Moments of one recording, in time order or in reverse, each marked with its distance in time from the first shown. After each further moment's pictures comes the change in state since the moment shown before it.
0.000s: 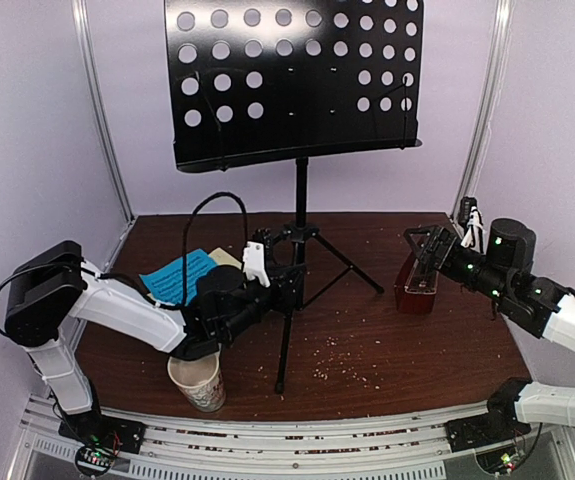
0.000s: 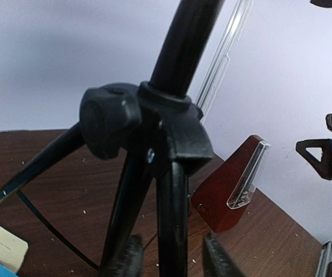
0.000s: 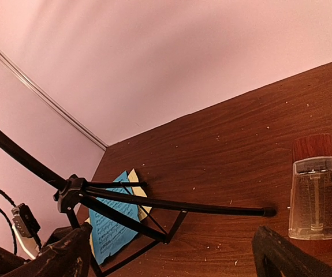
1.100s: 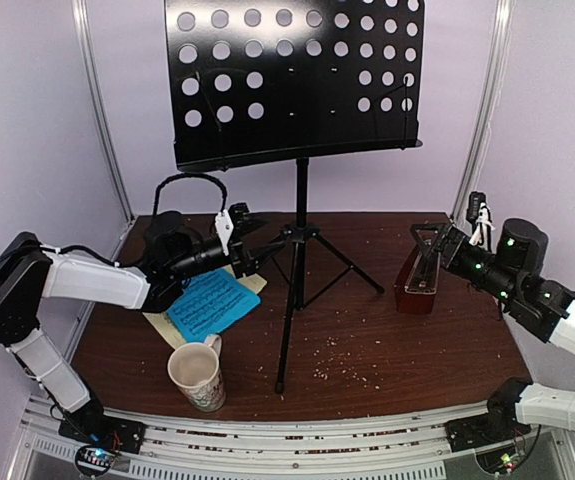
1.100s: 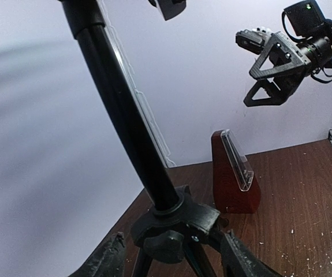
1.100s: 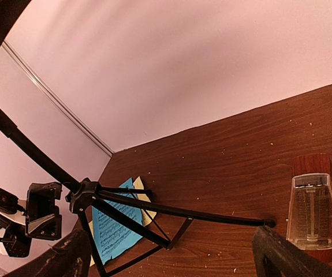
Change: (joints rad) left arm 0.376 -0.143 0.005 0.000 0.832 0.700; right arm 0.000 -0.064 0.000 0.002 0.010 -0.051
